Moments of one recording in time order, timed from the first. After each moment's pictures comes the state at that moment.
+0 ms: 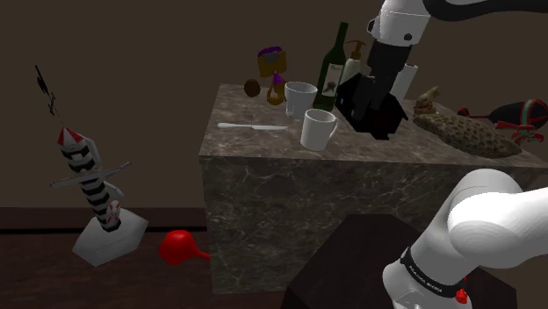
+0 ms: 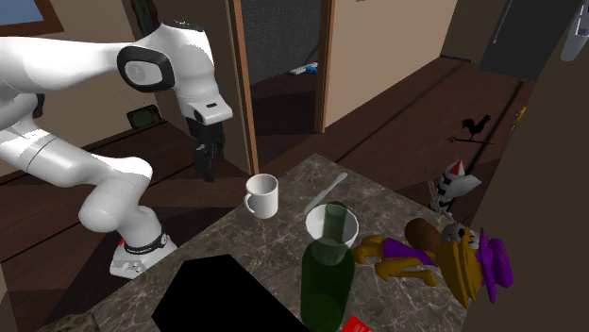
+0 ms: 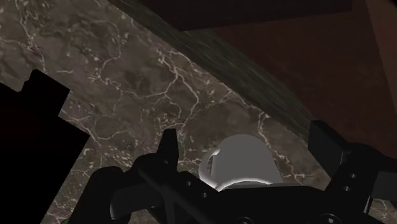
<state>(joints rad) 0.01 -0.83 0.01 -2.40 -0.07 1.59 0.05</state>
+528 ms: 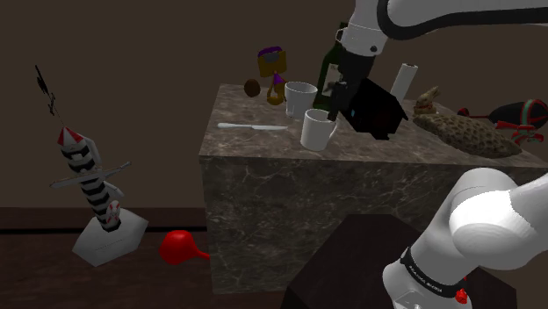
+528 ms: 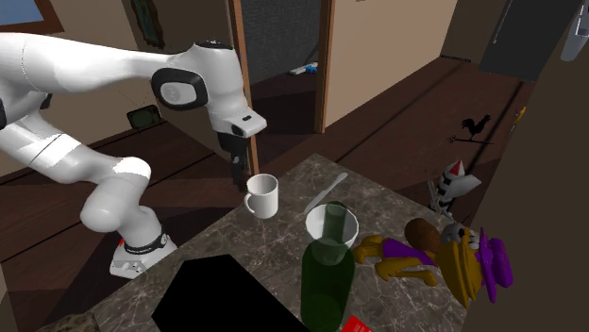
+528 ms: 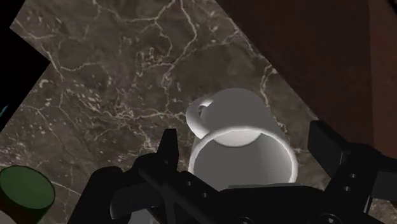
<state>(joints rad) 0.06 -0.66 -0.05 -2.39 -0.08 1.80 -0.11</state>
